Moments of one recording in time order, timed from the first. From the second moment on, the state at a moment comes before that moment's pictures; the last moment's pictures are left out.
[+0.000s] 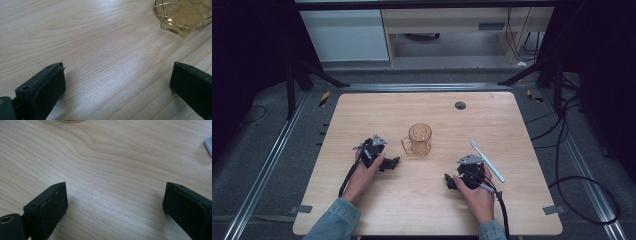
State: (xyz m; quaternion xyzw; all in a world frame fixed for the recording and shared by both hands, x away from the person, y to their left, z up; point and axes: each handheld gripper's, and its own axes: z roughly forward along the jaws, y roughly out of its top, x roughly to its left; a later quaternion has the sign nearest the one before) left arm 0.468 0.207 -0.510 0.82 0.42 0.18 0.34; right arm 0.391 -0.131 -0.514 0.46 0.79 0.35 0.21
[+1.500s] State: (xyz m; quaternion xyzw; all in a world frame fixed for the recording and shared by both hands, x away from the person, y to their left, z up) left arm 0.467 0.206 -0.510 0.82 0.42 0.19 0.34; right arm 0.469 -0.222 -0.380 0.48 0.86 0.12 0.14
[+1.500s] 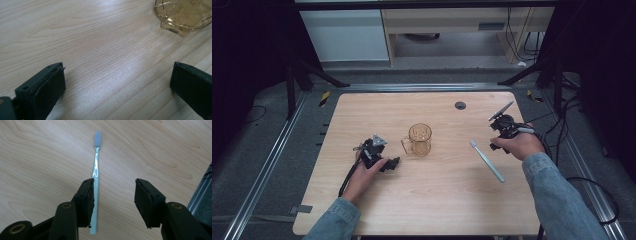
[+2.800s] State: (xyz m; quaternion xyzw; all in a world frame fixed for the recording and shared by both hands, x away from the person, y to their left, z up) left arm 0.467 0.206 -0.510 0.82 0.42 0.19 0.34; right arm 0.509 -0.194 -0.441 0.48 0.87 0.05 0.05
